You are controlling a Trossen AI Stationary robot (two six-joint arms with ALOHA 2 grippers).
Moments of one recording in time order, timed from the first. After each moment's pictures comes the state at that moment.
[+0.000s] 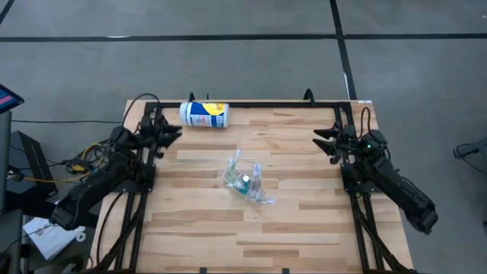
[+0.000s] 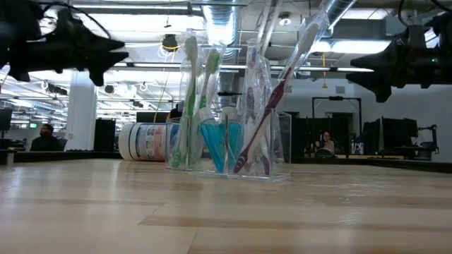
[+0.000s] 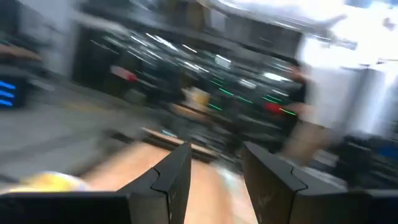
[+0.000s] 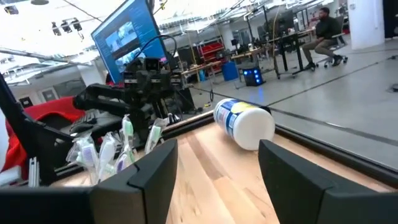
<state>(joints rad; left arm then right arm) 1.06 0.41 0.01 0.74 0.85 -0.55 -0.86 0.00 0.01 0.11 -0.59 0.35</state>
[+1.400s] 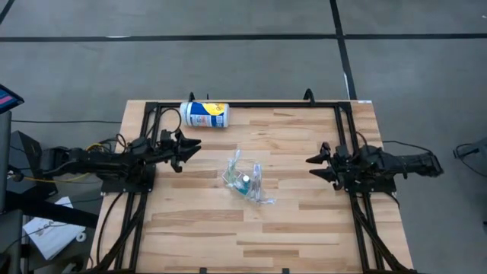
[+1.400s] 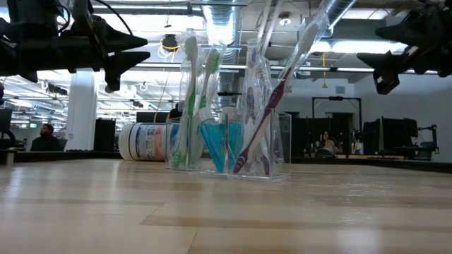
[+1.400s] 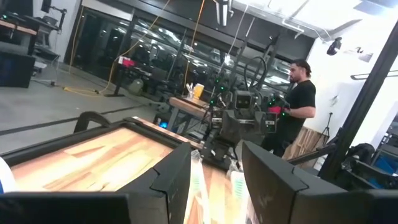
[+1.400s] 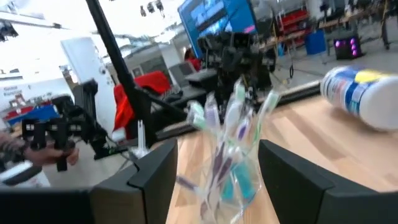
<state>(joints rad) 0.24 0.76 0.01 0.97 0.02 -0.40 0.07 0.01 0.01 0.10 0.00 0.34</state>
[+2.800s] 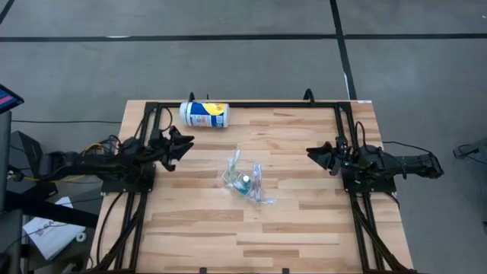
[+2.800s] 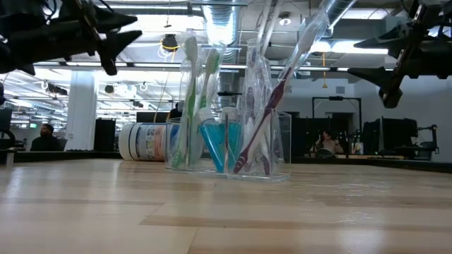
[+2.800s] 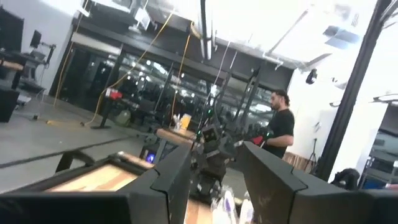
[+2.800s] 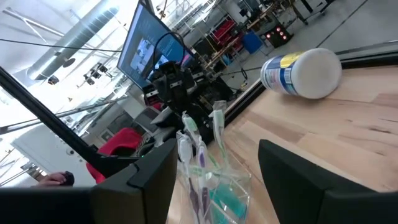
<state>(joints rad) 0.24 0.62 0.01 0.97 0.02 -0.40 0.05 0.01 0.00 0.08 0.26 0.73</state>
